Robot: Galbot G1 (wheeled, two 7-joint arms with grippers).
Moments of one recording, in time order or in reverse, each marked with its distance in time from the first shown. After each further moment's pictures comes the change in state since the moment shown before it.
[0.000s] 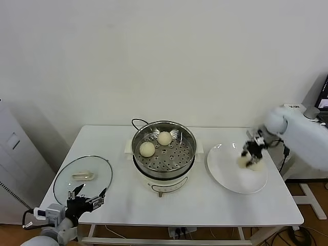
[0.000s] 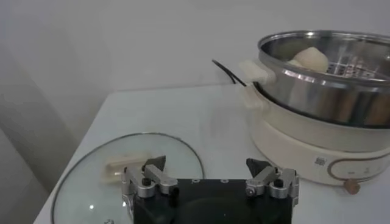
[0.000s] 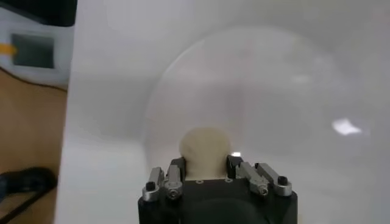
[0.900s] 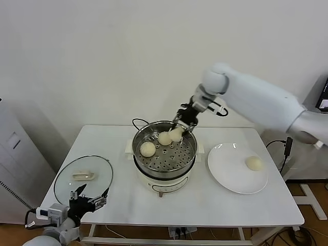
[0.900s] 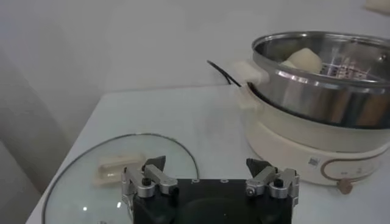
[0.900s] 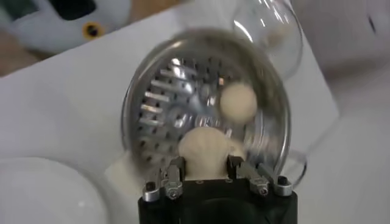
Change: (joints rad) left arm -0.006 -0.001 0.015 -0.002 0.001 -0.001 0.000; right arm 0.145 0.353 -0.010 0.156 0.002 0.559 -0.012
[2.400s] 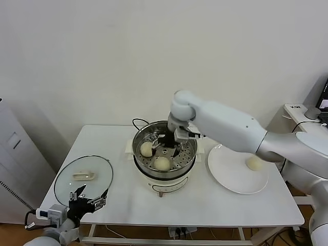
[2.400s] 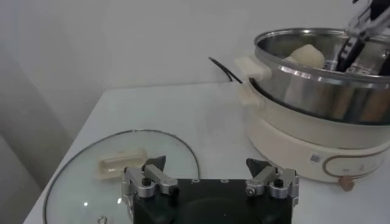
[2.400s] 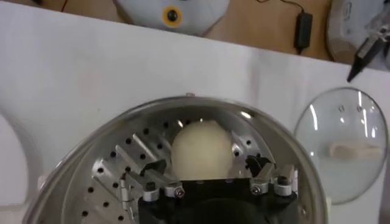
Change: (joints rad) left arm 0.003 -0.003 -0.005 0.009 0.006 -0.005 0.002; right arm -0.146 0.061 0.141 0.044 -0.316 0.152 -0.020
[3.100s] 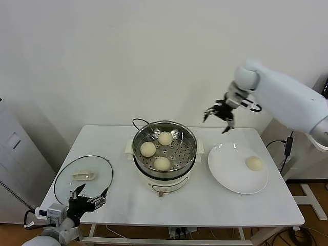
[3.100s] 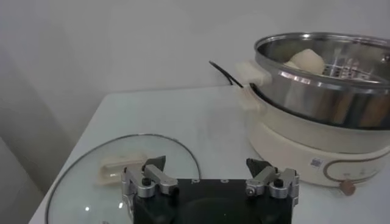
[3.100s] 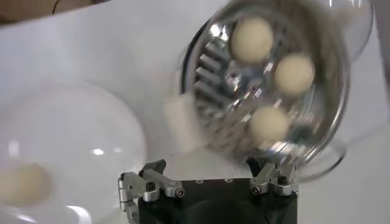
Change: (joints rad) left arm -0.002 0.001 -0.002 -0.008 -0.002 0.000 0.001; right arm 0.143 -0.269 -0.114 -0.279 0.253 -0.278 -0.083
